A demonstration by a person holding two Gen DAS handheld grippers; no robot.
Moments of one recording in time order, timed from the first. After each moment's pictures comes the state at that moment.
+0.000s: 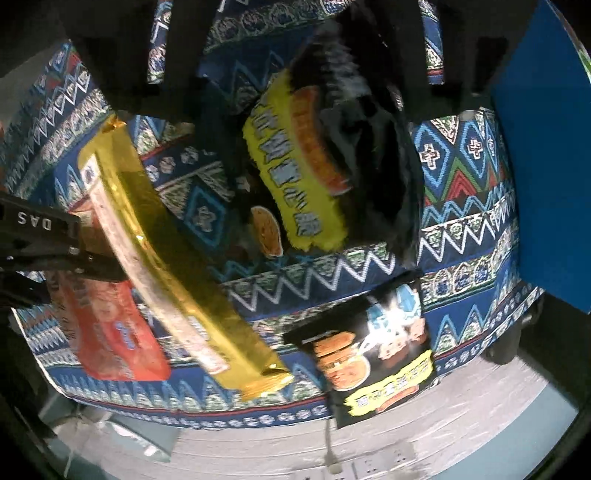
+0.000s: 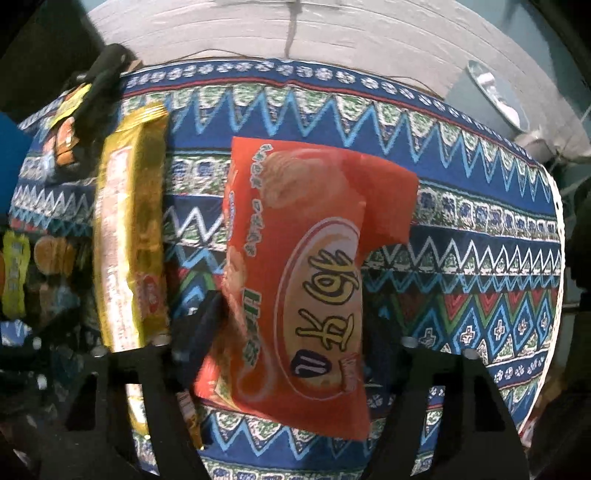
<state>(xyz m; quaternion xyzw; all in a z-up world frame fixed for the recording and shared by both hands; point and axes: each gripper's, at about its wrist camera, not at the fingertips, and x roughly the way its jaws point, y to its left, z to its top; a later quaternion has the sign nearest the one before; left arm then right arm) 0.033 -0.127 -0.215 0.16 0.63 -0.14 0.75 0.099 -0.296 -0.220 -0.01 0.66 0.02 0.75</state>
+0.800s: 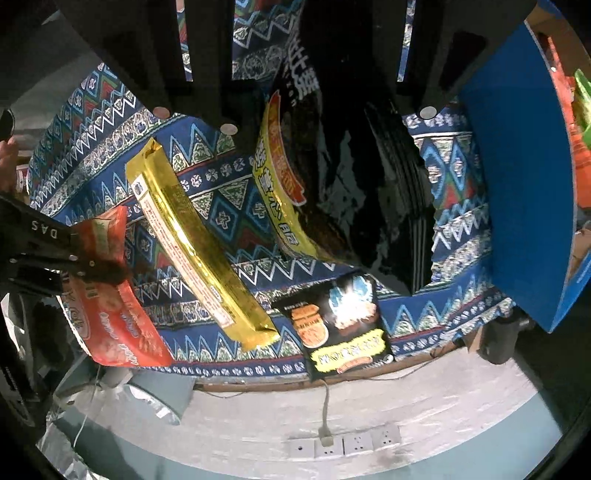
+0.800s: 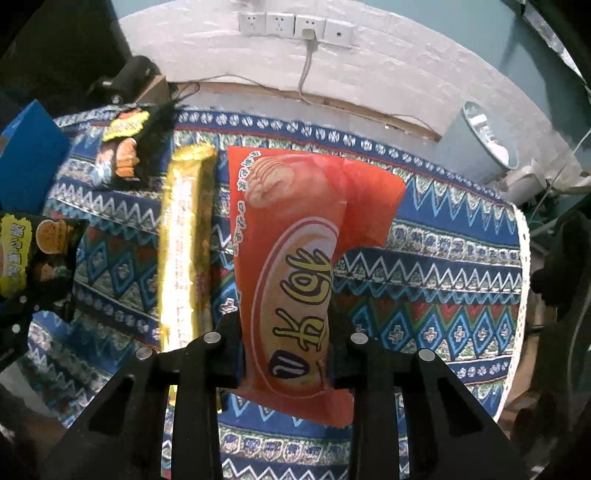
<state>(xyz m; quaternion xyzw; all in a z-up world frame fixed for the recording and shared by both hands) 0.016 -0.078 -0.142 0.10 0.61 -0.17 0.77 0.069 -0.290 -0.148 -0.04 0.61 0.04 0.79</state>
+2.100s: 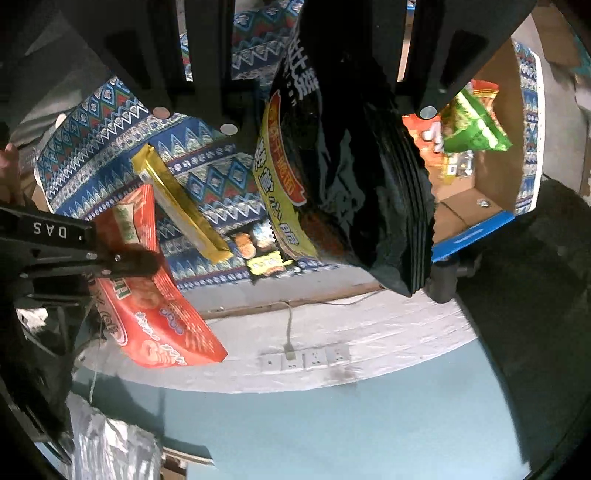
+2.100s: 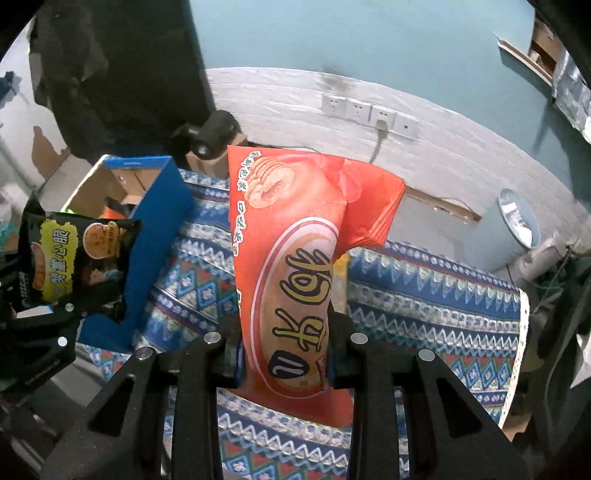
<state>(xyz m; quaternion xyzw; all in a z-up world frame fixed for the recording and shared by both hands) 0.008 -0.001 -0.034 0.11 0.48 -0.15 0.86 0.060 -0.187 -0.027 -0.04 0.52 0.14 0.84</state>
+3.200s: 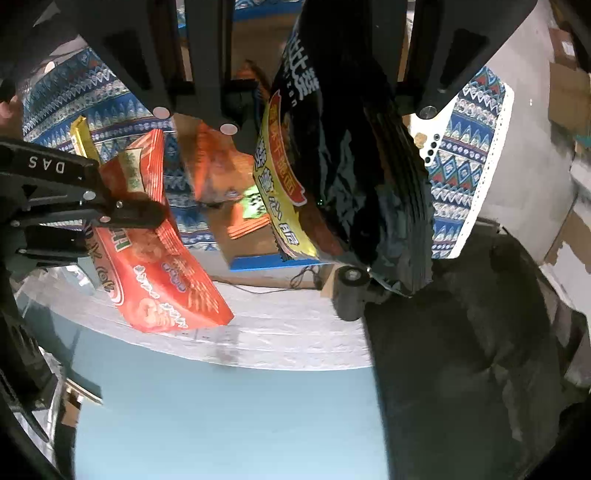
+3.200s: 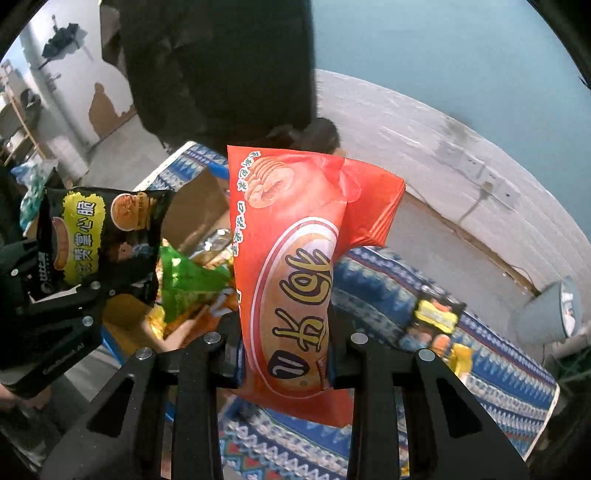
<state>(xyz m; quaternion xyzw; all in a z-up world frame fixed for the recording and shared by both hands) 0.036 0.176 -0.024 0.03 0.46 -0.02 0.89 0.107 0.016 -0.015 -0.09 0.51 0.27 0.81</state>
